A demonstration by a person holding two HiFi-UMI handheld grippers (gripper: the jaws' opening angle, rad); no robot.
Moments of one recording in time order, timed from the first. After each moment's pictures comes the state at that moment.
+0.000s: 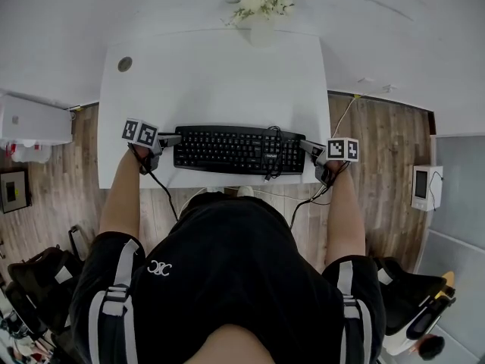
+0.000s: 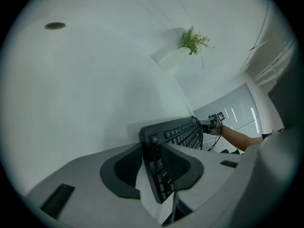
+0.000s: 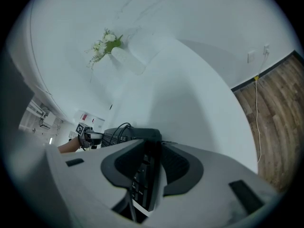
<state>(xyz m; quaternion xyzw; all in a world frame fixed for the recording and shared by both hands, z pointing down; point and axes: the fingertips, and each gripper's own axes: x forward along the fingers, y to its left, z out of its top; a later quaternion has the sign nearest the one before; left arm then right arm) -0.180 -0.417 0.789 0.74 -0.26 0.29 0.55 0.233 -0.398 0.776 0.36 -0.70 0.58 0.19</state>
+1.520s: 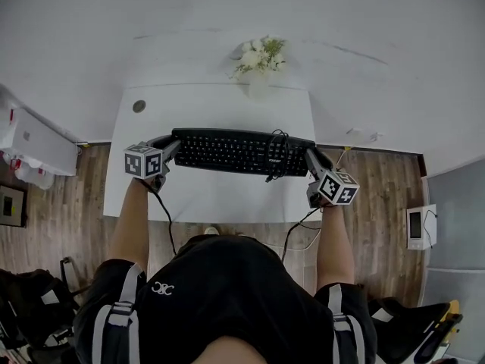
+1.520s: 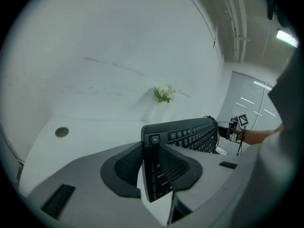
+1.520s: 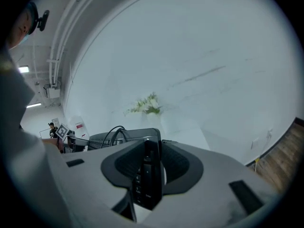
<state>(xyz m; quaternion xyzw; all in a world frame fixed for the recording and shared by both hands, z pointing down) -0.179 -0.488 0.611 0.84 -0.44 0.17 0.27 0.239 -0.465 0.583 0.52 -0.82 0.25 0.04</state>
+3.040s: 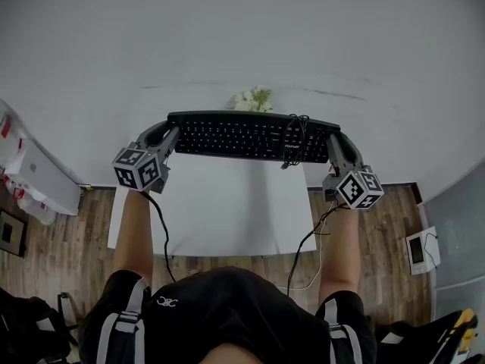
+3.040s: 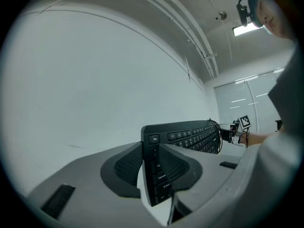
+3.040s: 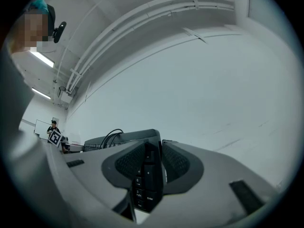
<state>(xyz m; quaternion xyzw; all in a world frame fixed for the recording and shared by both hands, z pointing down) -0.159 -0.516 0.352 0.88 -0.48 -0.01 0.05 0.261 -0.482 0.317 0.55 -0.83 0.03 -0.10</state>
